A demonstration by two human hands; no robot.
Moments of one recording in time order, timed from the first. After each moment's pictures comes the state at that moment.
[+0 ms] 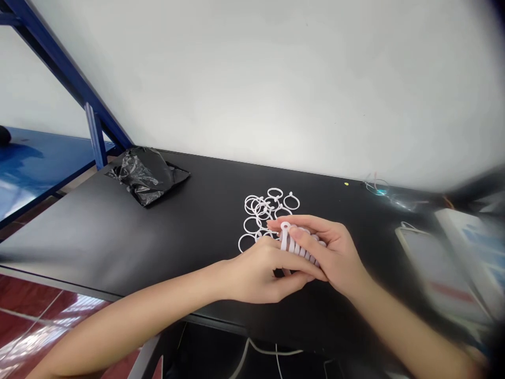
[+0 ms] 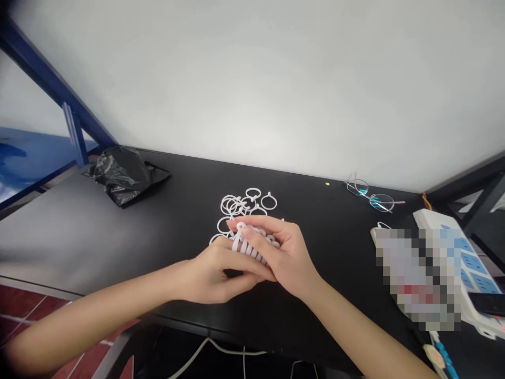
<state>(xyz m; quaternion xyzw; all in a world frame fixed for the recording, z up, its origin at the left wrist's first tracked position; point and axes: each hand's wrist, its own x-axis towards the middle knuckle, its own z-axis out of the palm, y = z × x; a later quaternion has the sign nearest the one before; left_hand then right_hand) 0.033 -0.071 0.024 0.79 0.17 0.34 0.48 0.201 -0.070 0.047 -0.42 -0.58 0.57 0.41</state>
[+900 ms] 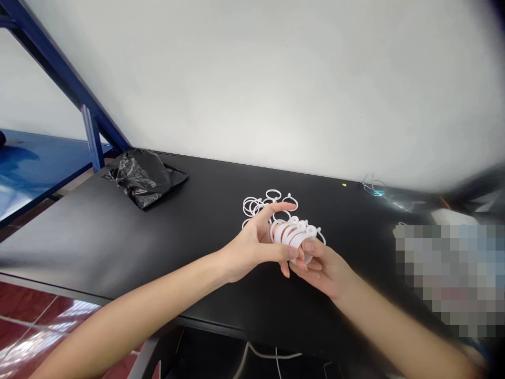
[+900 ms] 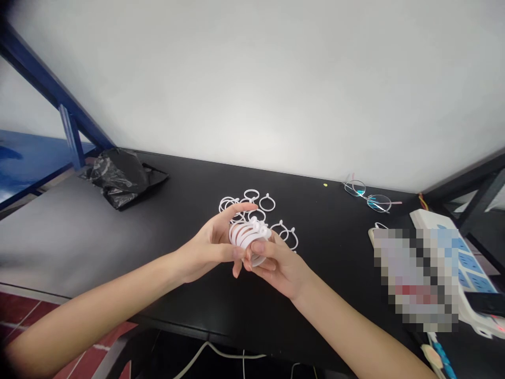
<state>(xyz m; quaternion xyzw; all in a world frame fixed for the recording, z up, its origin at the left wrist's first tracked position) 0.029 -0.054 0.032 0.42 0.19 0.36 0.81 0.199 -0.065 0.017 -0.27 -0.37 0.81 0.37</state>
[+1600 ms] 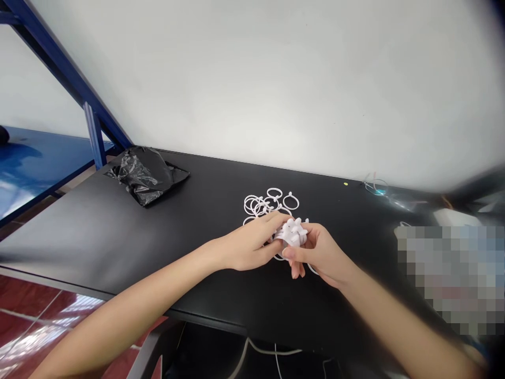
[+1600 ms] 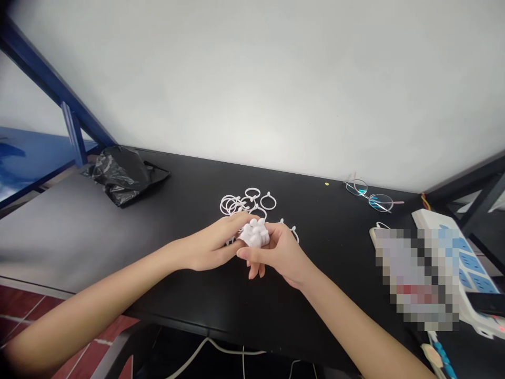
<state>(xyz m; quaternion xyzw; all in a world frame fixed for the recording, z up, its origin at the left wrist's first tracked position) 0.018 -0.038 0.025 0.83 0.27 0.24 0.43 0.208 -0.060 0.013 -0.38 -0.46 0.73 0.33</state>
